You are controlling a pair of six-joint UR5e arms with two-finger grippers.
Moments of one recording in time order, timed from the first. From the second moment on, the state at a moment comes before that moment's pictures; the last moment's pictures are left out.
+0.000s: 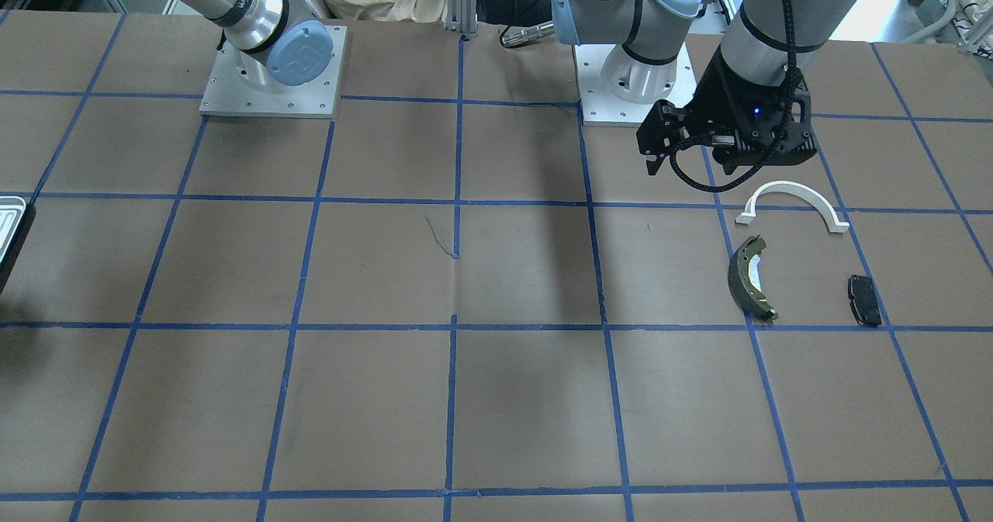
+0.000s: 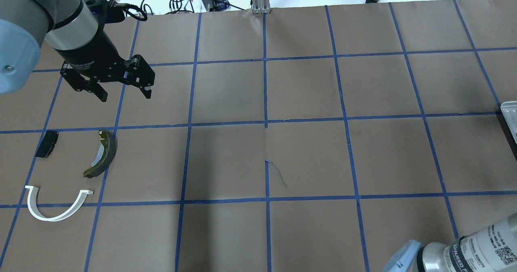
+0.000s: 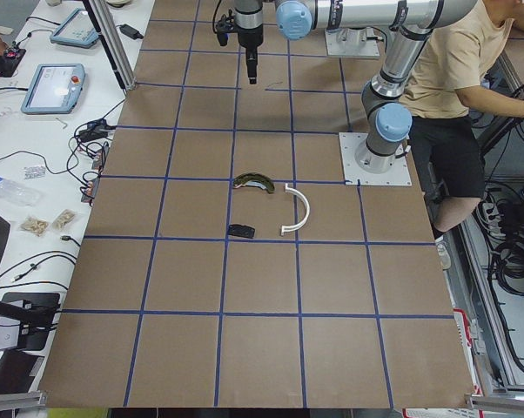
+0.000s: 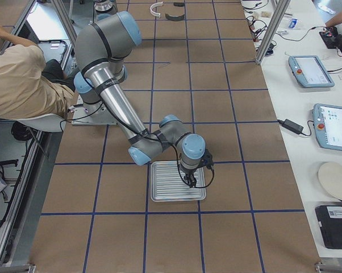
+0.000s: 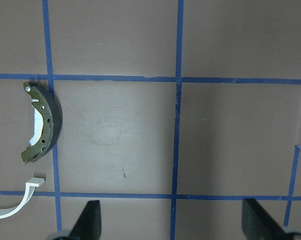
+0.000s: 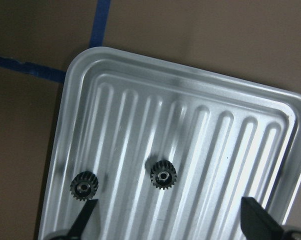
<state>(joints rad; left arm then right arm) -1.51 -1.54 -1.64 -1.58 1.58 0.03 0.65 -1.02 1.58 -2.13 -1.57 -1.20</state>
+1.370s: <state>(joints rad) -1.50 -1.54 -1.64 -1.57 1.58 0.03 0.65 -0.97 1.59 -2.17 -1.58 -1.17</state>
